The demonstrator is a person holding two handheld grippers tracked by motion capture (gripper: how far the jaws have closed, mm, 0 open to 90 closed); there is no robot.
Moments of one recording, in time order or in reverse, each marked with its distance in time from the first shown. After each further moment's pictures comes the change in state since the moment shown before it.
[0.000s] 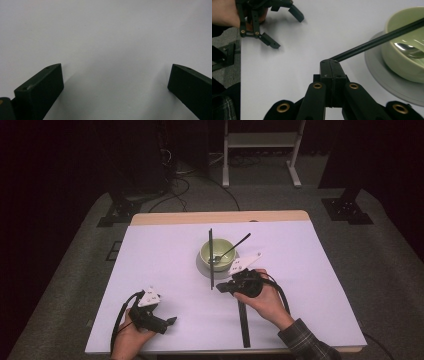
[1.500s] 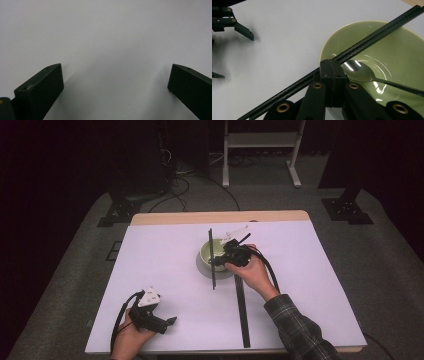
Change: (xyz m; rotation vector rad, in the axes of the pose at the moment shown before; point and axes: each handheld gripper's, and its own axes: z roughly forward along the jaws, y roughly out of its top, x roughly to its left) left arm 0.000 0.000 0.000 -0.001 0.000 0.001; right arm -0.080 0.037 0.036 0.030 -0.080 0.101
